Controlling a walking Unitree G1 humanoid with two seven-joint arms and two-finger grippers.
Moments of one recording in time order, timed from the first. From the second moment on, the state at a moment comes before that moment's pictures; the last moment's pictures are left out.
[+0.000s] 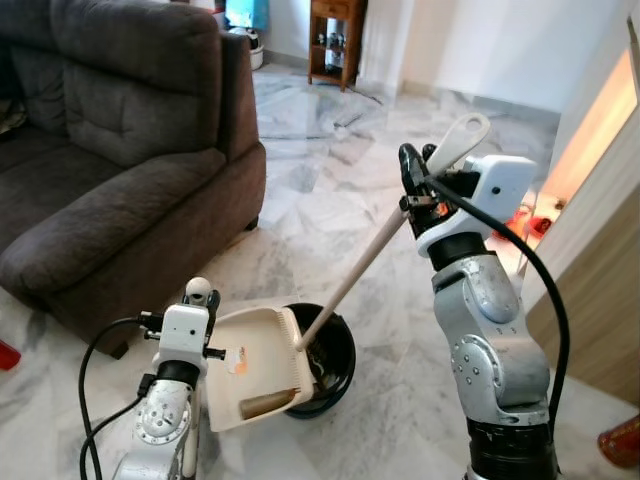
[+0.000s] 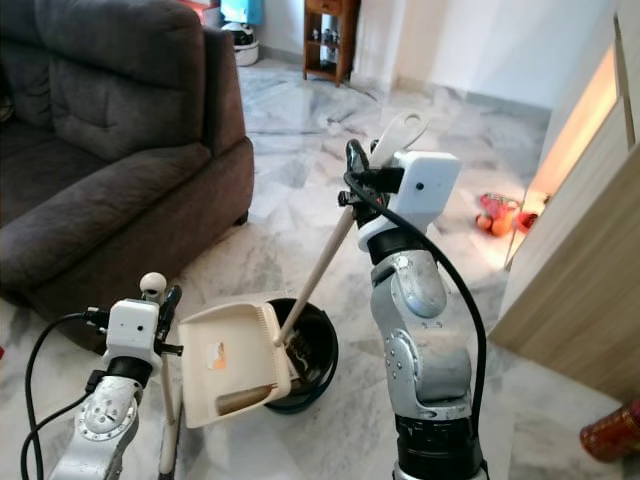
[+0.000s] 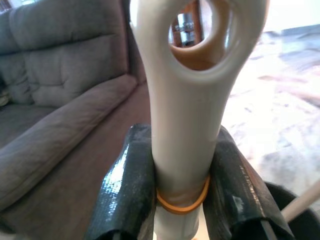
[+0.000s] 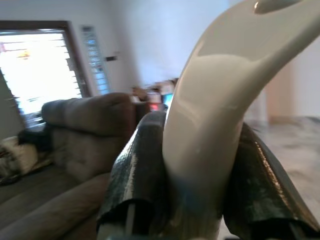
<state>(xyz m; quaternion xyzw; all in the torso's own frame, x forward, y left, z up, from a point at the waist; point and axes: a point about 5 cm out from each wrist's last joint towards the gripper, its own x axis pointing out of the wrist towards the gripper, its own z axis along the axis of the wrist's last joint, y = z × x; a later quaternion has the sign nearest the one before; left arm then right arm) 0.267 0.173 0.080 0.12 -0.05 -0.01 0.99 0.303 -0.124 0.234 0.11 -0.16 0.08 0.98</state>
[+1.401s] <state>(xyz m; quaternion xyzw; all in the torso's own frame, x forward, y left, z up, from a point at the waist) 0.267 0.172 0.080 0.12 -0.05 -0.01 0.99 0.303 -0.116 0.240 0.10 -0.17 0.10 0.98</state>
